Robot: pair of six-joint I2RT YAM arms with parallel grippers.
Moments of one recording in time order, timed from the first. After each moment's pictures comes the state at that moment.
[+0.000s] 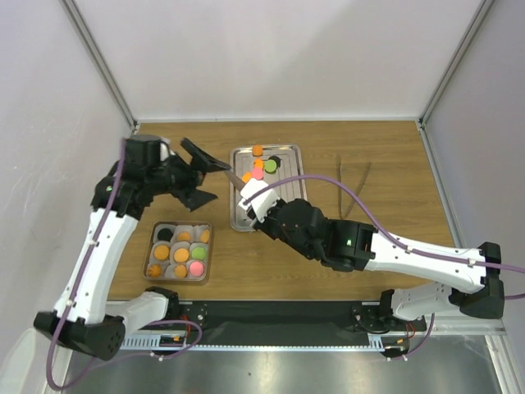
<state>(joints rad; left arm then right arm) -0.29 1.12 1.36 -0.96 0.42 -1.19 1.32 1.27 1.25 -0.29 0.50 -0.19</state>
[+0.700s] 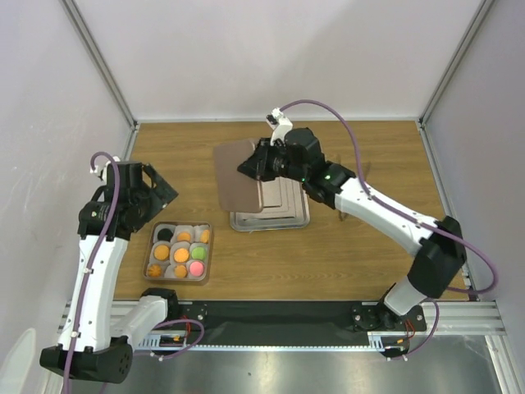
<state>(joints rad) -0.07 0.94 1.22 -1.09 -0.20 -0.75 0.80 1.56 1.43 -0.14 -0.17 0.60</state>
